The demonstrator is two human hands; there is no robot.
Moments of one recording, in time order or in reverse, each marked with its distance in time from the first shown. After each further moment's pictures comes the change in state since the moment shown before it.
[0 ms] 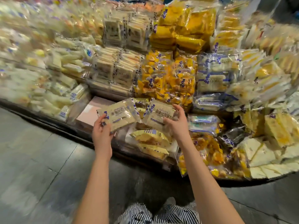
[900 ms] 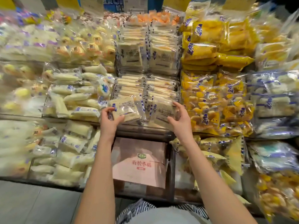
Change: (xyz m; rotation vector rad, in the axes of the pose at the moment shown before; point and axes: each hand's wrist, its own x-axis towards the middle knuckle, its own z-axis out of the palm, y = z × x) left_hand 0.384 0.075 0.005 0.459 -0.418 0.150; right_hand 0.183 -0.064 0.238 -0.192 0.275 -0.153
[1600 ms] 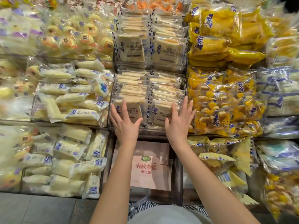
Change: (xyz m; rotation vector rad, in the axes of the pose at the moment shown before) left_hand 0.010 -0.027 0.049 0.665 0.032 0.150; right_hand 0.017 0.021 0.062 -0.844 0.261 -0.189
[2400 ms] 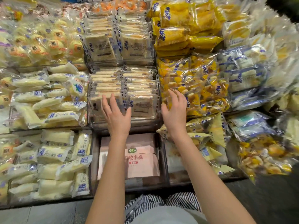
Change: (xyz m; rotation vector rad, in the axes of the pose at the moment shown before) left_hand -0.036 0.058 -0.019 -0.126 -0.017 0.112; right_hand -0.019 0.031 -0.087 0.417 0.006 0.211
